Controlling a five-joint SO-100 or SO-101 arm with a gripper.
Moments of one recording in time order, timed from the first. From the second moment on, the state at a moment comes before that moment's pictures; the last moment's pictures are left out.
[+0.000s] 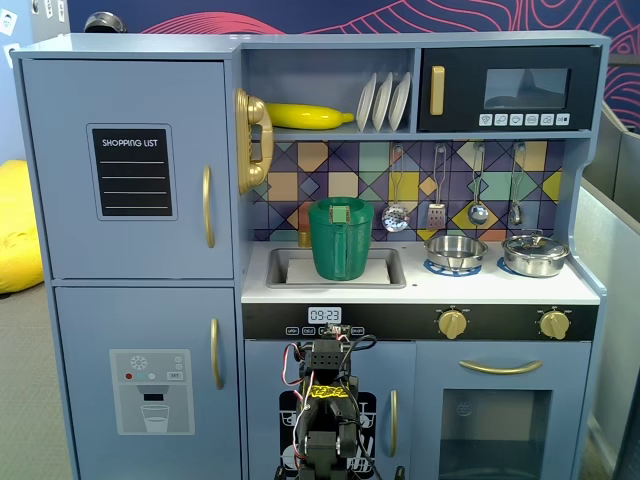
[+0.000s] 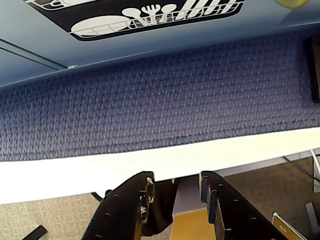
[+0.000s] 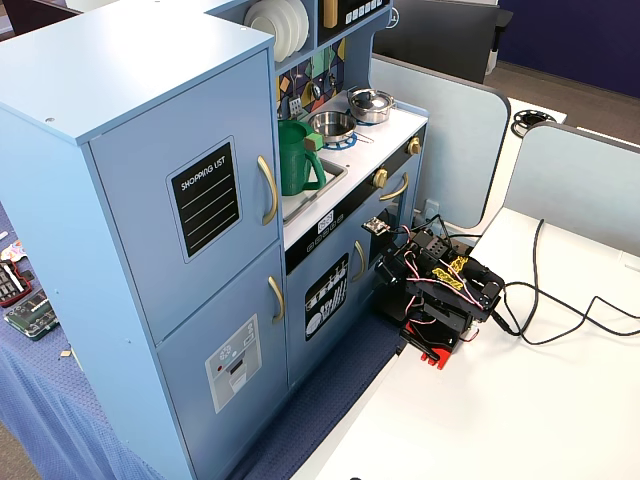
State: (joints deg) arm 1.3 182.4 171.7 77.0 -86.3
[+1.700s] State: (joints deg) arm -37.4 133.4 114.9 9.1 -98.4
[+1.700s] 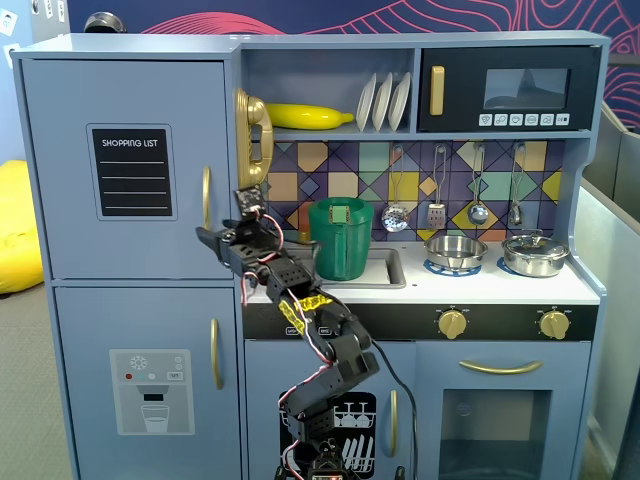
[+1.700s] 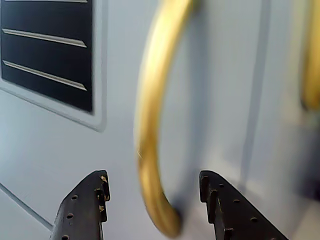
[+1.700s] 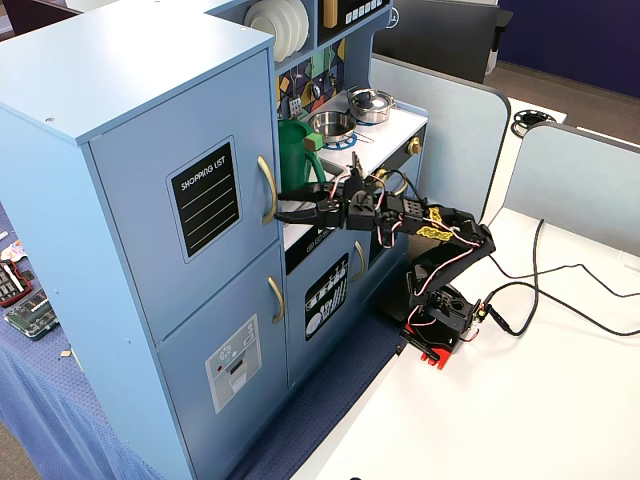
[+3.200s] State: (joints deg) arm -30.8 151.1 117.0 24.9 -85.8
